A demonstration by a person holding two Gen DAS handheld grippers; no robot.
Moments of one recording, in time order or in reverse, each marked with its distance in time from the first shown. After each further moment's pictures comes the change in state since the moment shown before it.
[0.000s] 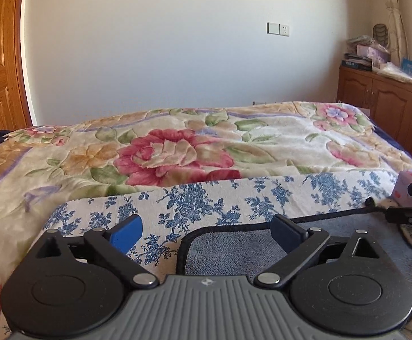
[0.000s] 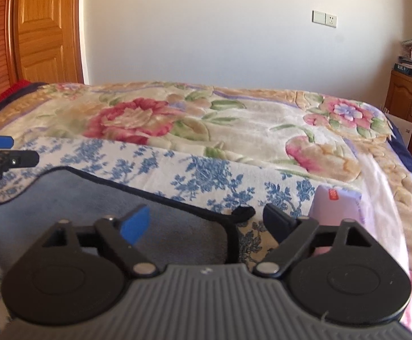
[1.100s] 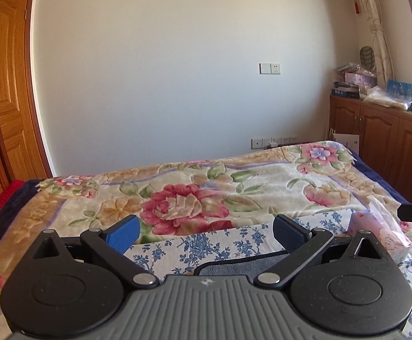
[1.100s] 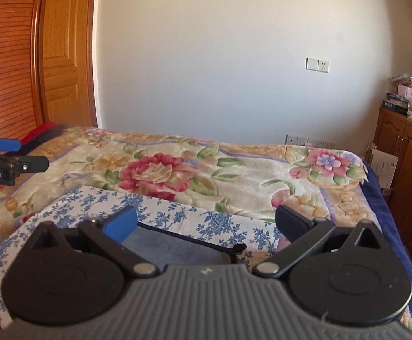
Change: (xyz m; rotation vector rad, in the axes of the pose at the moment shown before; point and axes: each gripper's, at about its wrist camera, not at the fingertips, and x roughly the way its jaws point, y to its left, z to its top) left arm -0.165 -0.019 0.065 0.055 -0.123 0.033; right arm -0.149 0.016 0.050 0.008 -0.141 0.007
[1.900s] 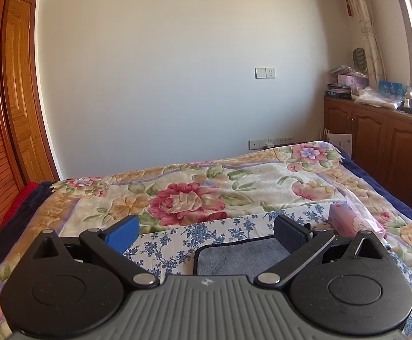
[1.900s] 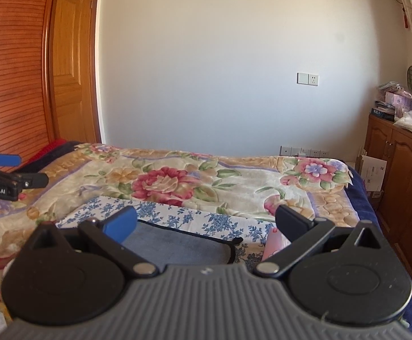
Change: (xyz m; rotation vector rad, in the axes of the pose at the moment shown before) left arm -0.092 -0.009 -0.007 0.018 -0.005 0.005; right arm -0.086 0.008 -0.001 0.022 -0.056 -0.004
